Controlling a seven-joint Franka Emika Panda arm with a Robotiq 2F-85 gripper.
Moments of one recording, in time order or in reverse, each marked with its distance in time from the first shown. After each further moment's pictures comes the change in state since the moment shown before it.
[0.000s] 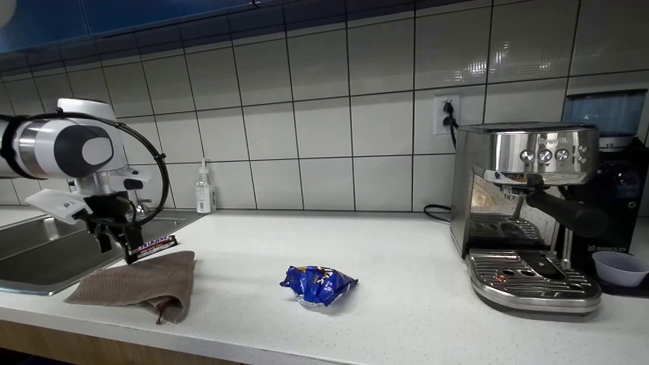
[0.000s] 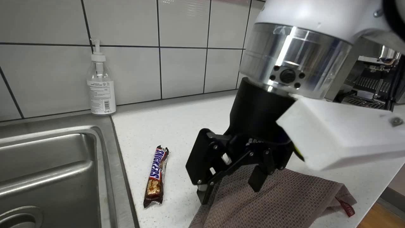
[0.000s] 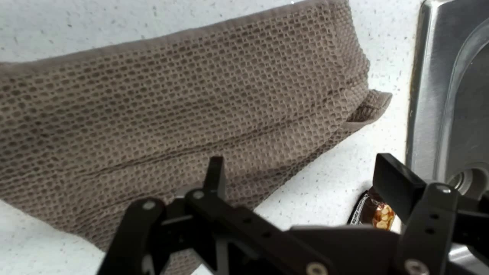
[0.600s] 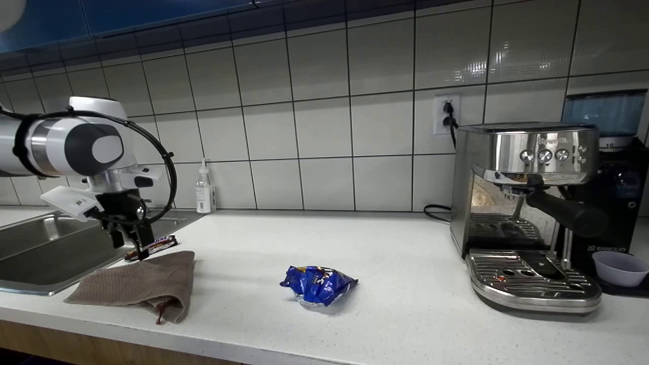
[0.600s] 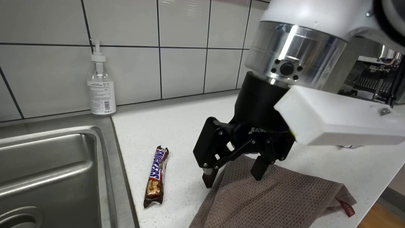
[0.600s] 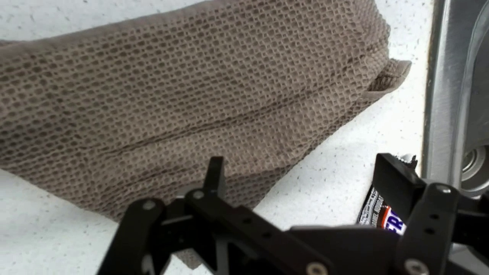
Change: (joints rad) arm -0.010 -0.006 -0.033 -0.002 0.001 0.011 0.000
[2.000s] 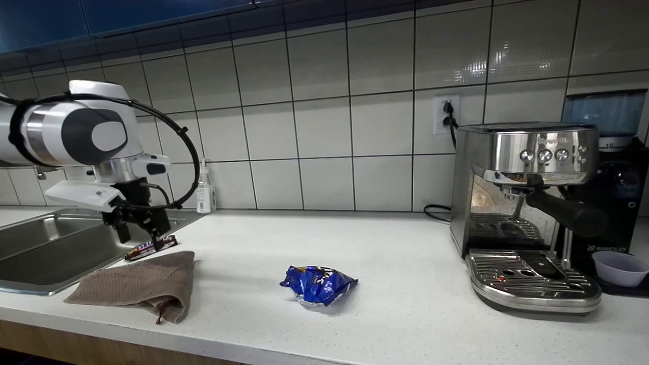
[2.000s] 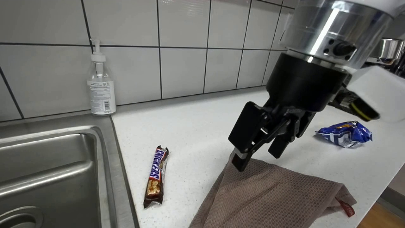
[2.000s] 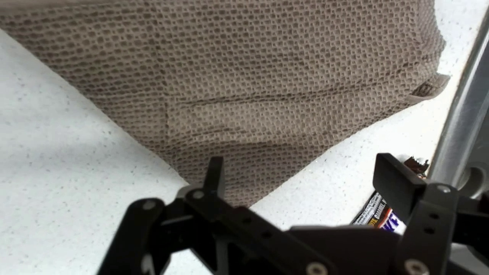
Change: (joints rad) arm -0.035 -0.129 -0.028 -0.097 -0.009 -0.003 -0.247
